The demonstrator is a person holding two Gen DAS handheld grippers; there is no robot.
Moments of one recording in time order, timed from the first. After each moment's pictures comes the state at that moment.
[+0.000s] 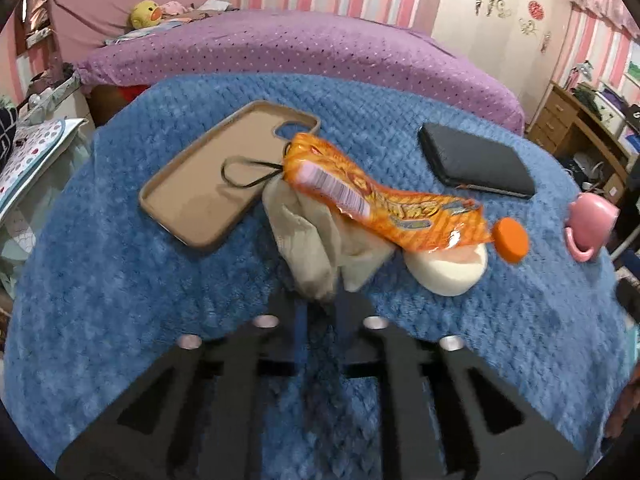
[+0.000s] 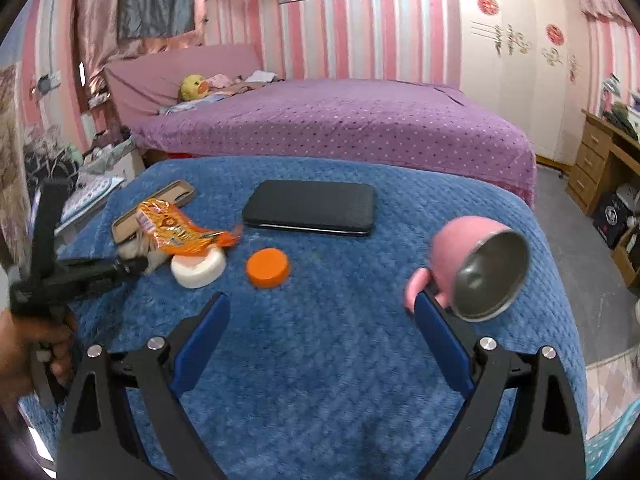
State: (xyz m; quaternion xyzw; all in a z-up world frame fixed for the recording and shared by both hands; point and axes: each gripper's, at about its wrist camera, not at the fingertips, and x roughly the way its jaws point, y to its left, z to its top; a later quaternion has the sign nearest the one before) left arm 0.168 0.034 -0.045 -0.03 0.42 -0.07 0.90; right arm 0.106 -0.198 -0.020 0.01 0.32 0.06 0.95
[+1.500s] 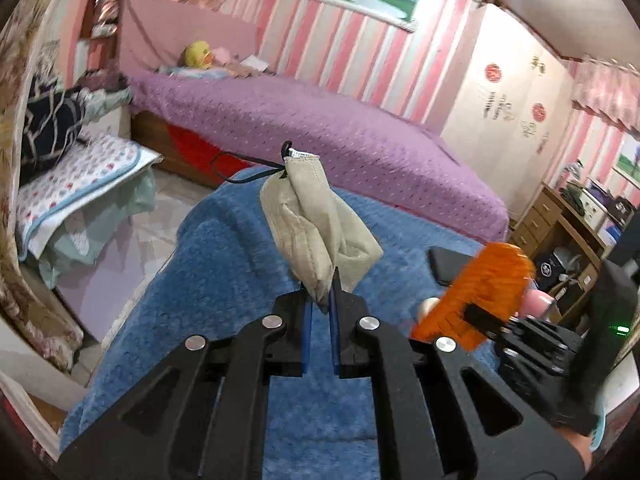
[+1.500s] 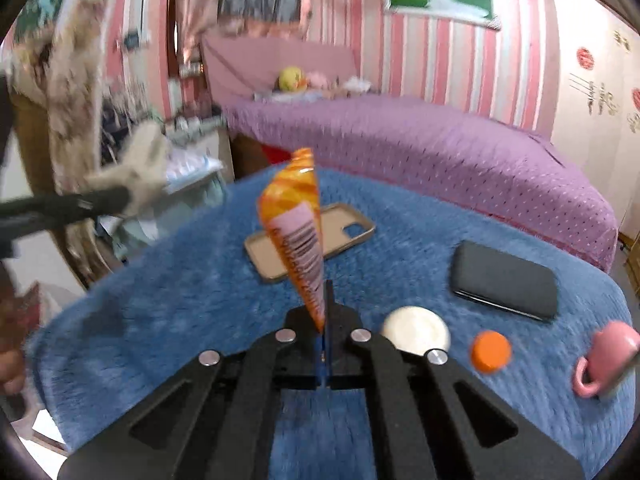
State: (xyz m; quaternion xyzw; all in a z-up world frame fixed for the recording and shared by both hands) left arm 0.072 0.153 0.056 -0.13 0.29 -0.06 0.95; right arm 0.100 -0.050 0.028 -0.04 0.27 0.19 0.94
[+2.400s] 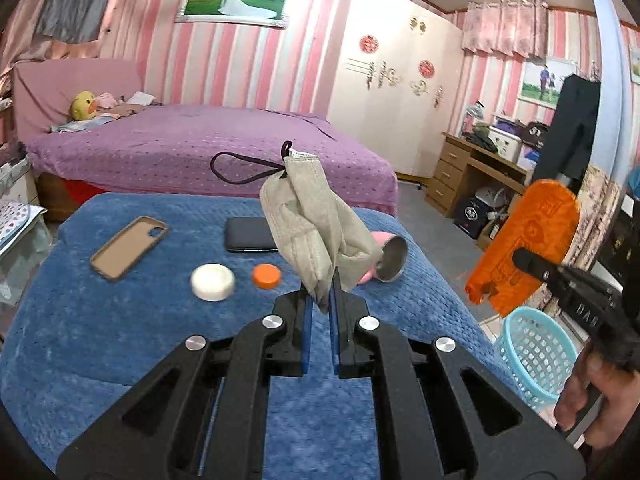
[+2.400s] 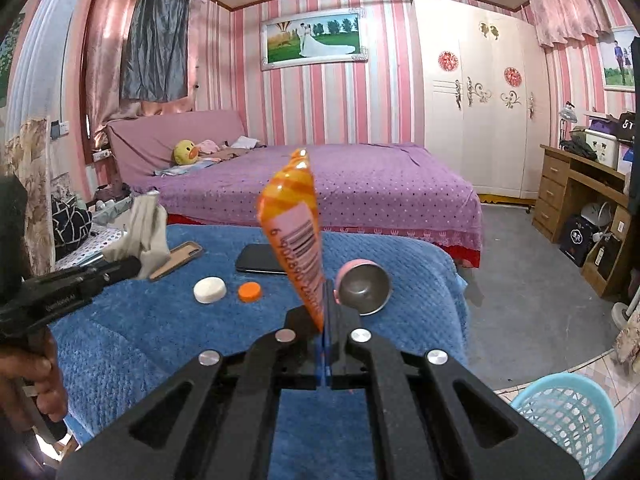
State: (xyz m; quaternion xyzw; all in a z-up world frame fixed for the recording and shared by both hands) left arm -0.024 -0.081 0.074 -0.04 0.25 -0.22 0.94; right arm -0.073 -0.309 0.084 0.04 0.20 0.00 0.98
